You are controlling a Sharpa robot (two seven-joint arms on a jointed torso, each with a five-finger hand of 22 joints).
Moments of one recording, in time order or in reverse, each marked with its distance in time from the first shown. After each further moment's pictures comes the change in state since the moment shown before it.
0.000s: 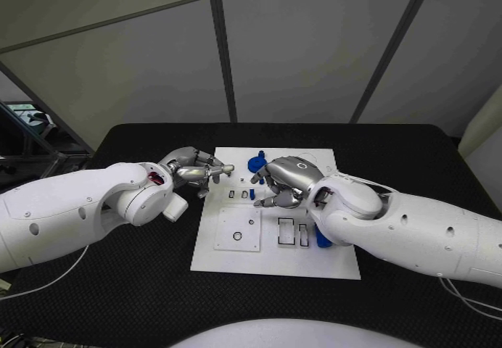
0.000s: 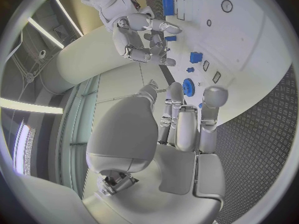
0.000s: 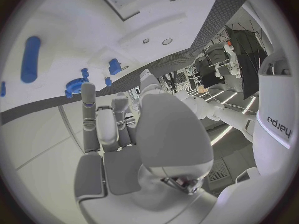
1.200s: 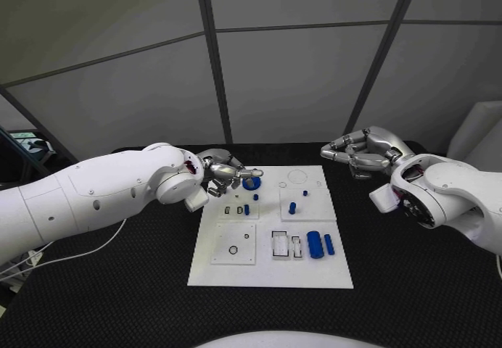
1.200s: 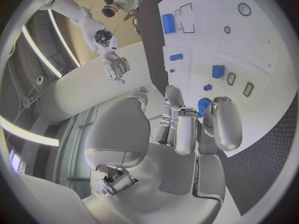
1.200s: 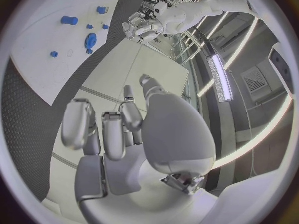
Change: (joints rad) left arm 0.093 0.214 -0.004 -0.211 -0.170 0.284 -0.194; left_hand -0.216 0.025 -0.081 0.055 -0.006 -0.008 -0.021 0.129 0.031 0.085 -0.019 0.257 0.195 0.027 -0.020 0.107 0.058 -0.063 0.264 -0.014 0.278 0.295; right arm 0.120 -0.307 0.030 0.031 1.070 0.009 0.205; right_hand -0.121 -0.040 0.118 -0.075 0.085 0.176 -0.090 0.136 0.049 0.417 -0.088 0.162 0.228 0.142 -0.099 0.075 0.154 -0.103 0.561 -0.106 0.384 0.306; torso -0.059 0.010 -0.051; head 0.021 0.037
